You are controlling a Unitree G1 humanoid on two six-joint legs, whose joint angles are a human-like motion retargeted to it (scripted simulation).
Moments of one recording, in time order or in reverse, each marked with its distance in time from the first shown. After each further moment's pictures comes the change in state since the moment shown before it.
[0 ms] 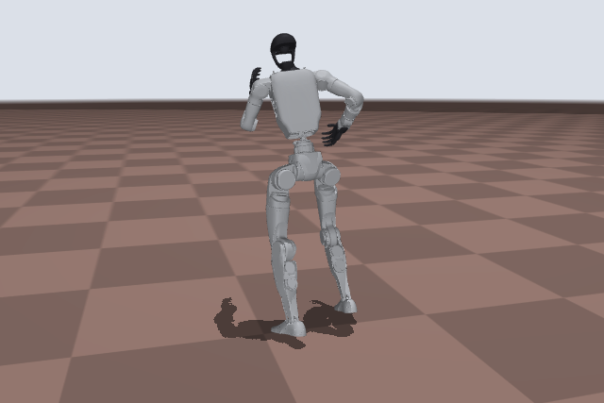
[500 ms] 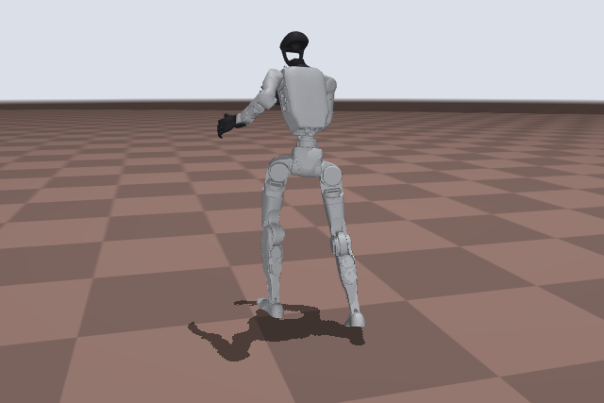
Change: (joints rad) left arm 1.344 0.117 0.410 0.018 -0.321 -0.054 -0.032; right arm -1.164 0.412 0.373 0.002 -0.448 0.020 -0.256; waist 0.584 -0.112 0.051; left_leg -0.385 -0.088 0.241 0.091 0.008 0.037; right_leg 0.323 -0.089 0.206 -0.495 0.216 0.048
